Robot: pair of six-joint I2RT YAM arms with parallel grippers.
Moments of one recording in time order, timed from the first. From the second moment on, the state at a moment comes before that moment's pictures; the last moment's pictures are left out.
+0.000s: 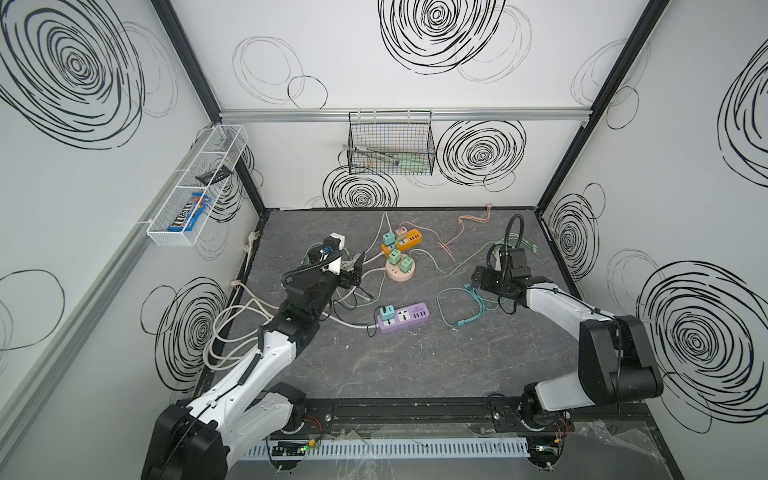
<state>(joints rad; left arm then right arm) -0.36 0.98 0.60 0.31 -0.06 0.04 0.14 1.49 0.81 -0.24 -0.02 0.41</state>
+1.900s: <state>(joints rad) -0.48 1.04 0.70 0.10 -0.27 0.06 0.42 1.27 0.70 -0.51 -0.11 0.48</state>
